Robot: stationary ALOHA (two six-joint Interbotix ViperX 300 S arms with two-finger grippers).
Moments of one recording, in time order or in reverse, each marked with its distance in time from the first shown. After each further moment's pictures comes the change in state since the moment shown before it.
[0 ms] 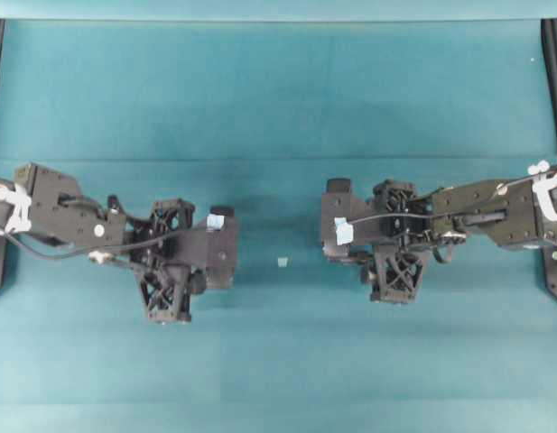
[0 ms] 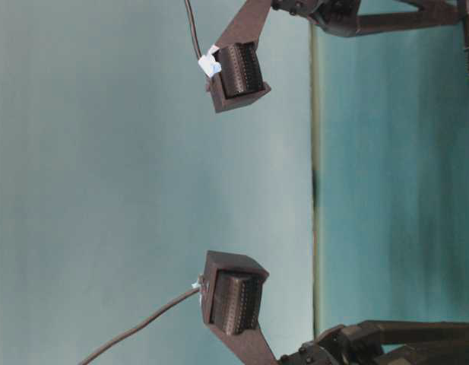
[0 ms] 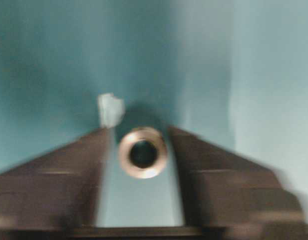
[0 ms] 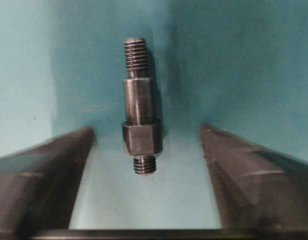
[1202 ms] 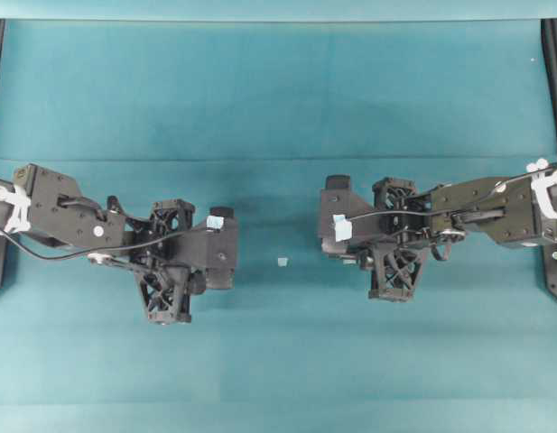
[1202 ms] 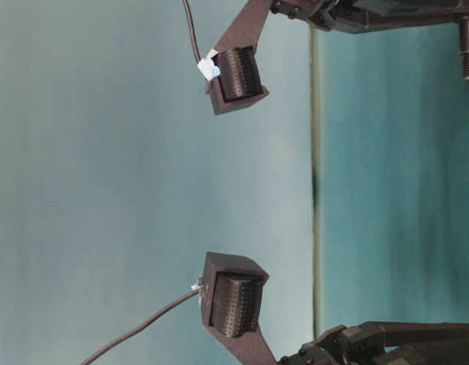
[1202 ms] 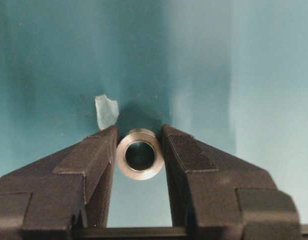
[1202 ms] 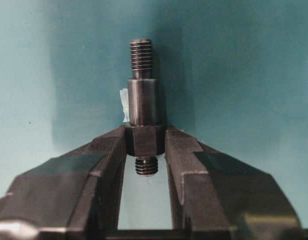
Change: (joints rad) left arm -0.002 -0.003 -0.002 0.000 -0.002 0.003; right arm -0.005 0.005 -0.008 -0.002 -0.003 0.000
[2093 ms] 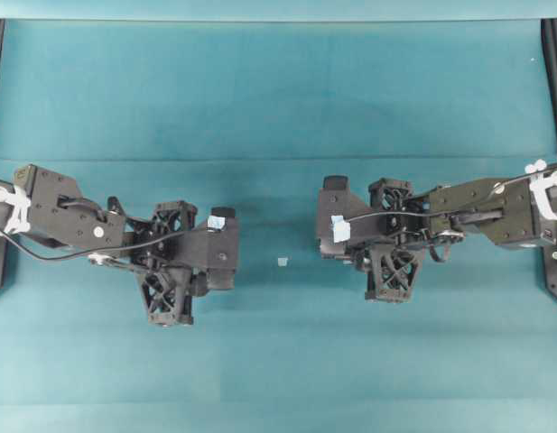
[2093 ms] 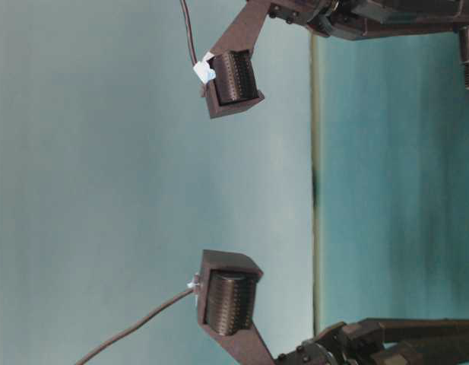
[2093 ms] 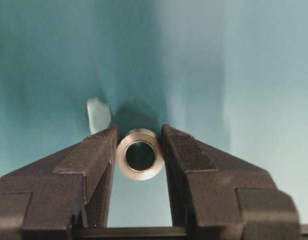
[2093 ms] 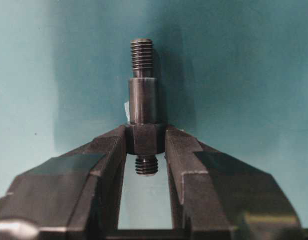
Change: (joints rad) left arm -0.003 -0.002 -0.003 0.000 -0.035 -0.009; right arm 0.008 0.002 -0.002 0.000 -0.021 0.000
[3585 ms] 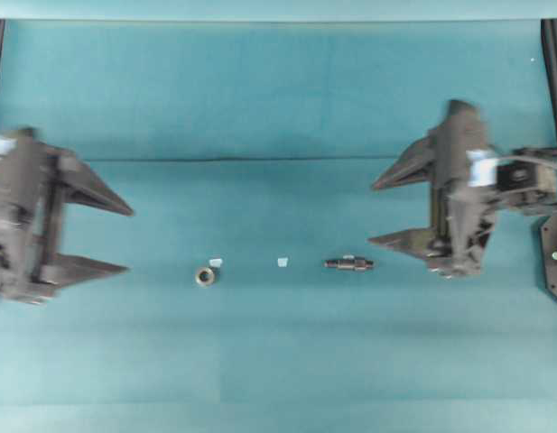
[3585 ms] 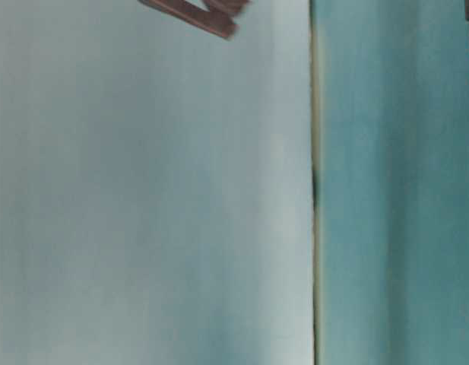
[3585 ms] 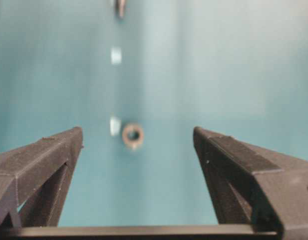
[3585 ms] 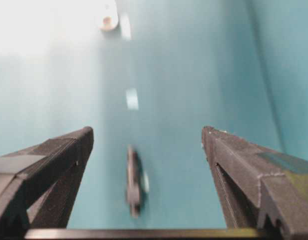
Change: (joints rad) left arm 0.003 -0.884 0.244 -0.002 0.110 -0.038; right arm -0.034 -0.614 0.164 0.002 -0.184 0.003
